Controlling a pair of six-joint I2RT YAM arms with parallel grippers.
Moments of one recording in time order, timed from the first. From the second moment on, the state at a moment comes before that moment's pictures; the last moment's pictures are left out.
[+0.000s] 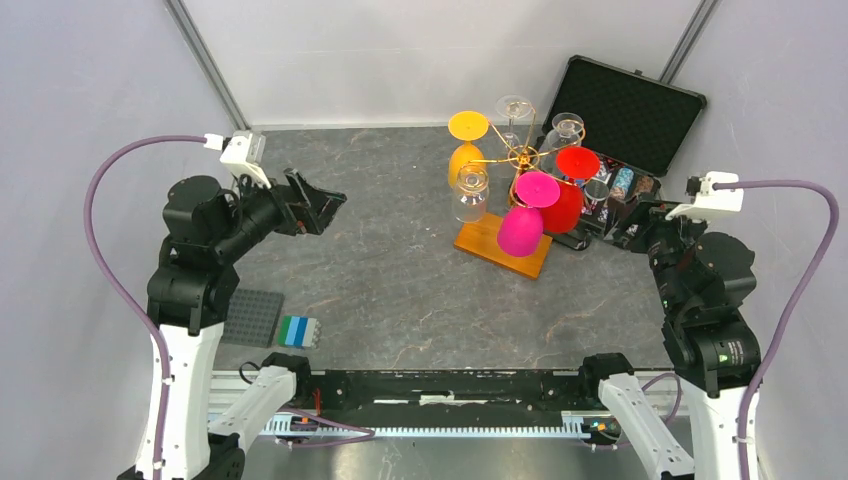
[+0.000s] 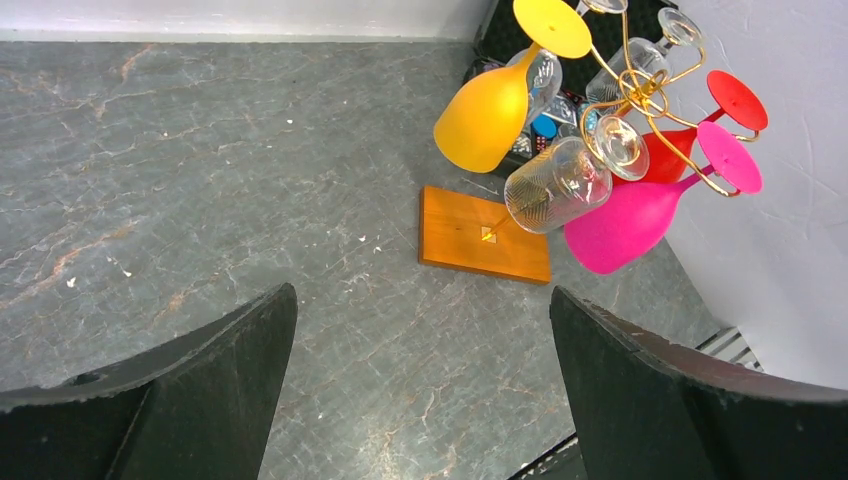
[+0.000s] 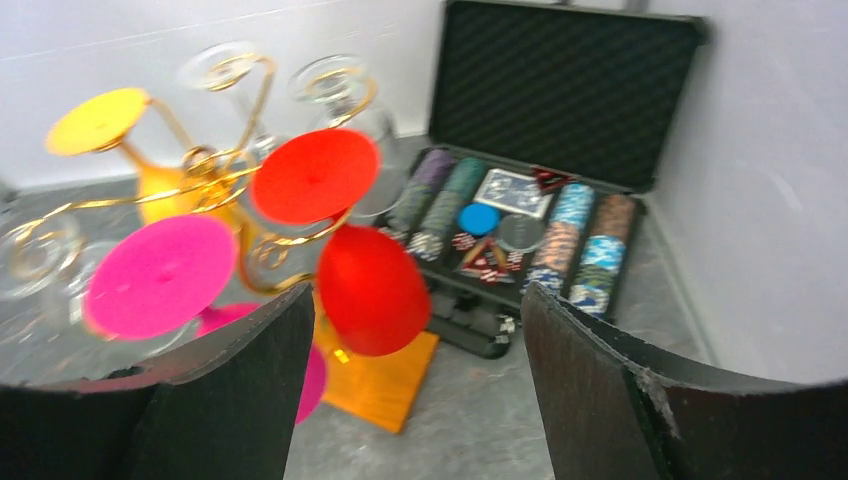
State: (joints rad) left arm -0.15 0.85 1.38 -0.75 0.38 -0.31; right arm 0.14 0.60 1.18 -0.64 0.22 0.14
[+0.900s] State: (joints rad) left arm -0.15 0.82 1.26 -0.54 0.66 -0.38; right arm 0.14 0.46 0.84 -0.35 -0.20 0.95
